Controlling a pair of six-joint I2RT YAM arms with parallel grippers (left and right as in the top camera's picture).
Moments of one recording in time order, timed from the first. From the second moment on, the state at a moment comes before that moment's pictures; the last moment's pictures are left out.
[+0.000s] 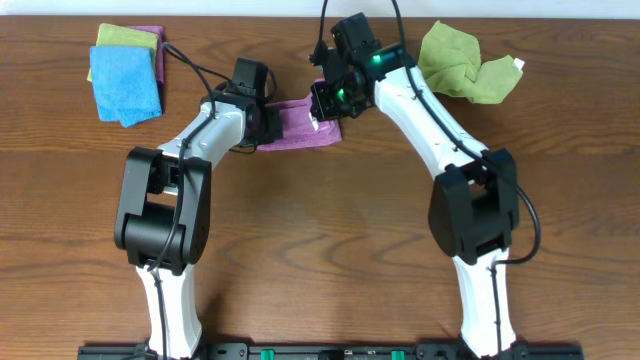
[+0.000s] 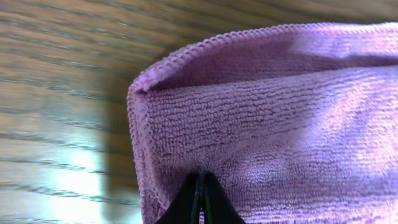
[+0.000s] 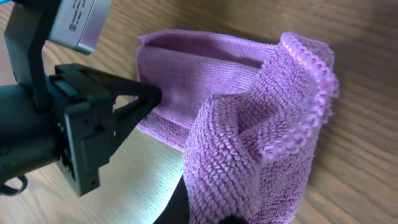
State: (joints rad) left arm -0.24 2.13 1.45 -0.53 0.15 -0.38; right arm 0.43 2.29 2.03 -0.91 -0.40 0.16
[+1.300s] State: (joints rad) left arm -0.04 1.57 1.54 -0.92 0.23 -0.32; right arm 0.51 2.29 2.03 -0.79 -0.23 0.14
